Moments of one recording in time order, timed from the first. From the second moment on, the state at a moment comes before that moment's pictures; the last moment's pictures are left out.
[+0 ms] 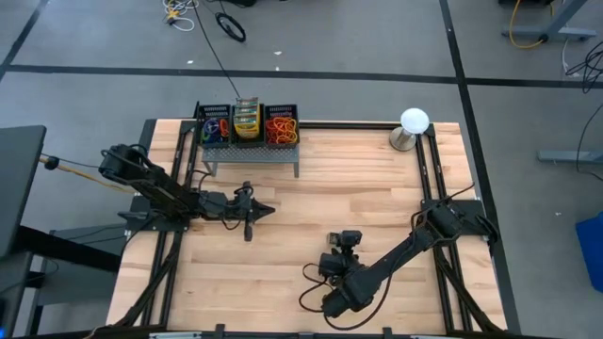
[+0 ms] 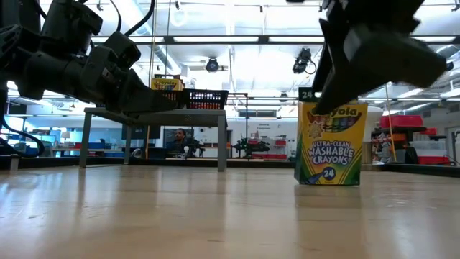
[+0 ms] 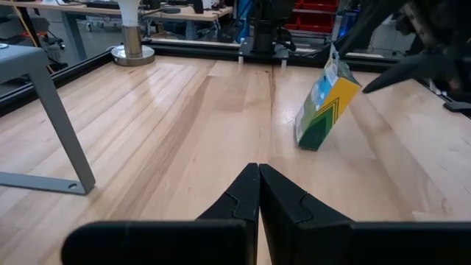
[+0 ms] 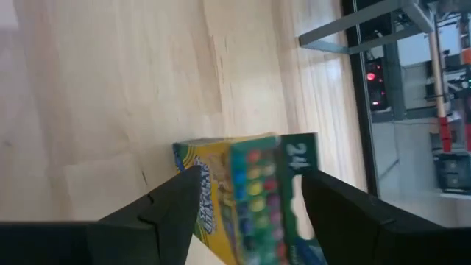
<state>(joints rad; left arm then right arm) -0.20 1.51 0.17 1.16 -0.34 -0.08 0.64 2.19 1.74 -1.41 0.82 0.83</state>
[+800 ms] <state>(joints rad) -0.20 1.51 0.17 1.16 -0.33 -0.08 0.58 2.13 1.71 -1.36 0.57 0.78</state>
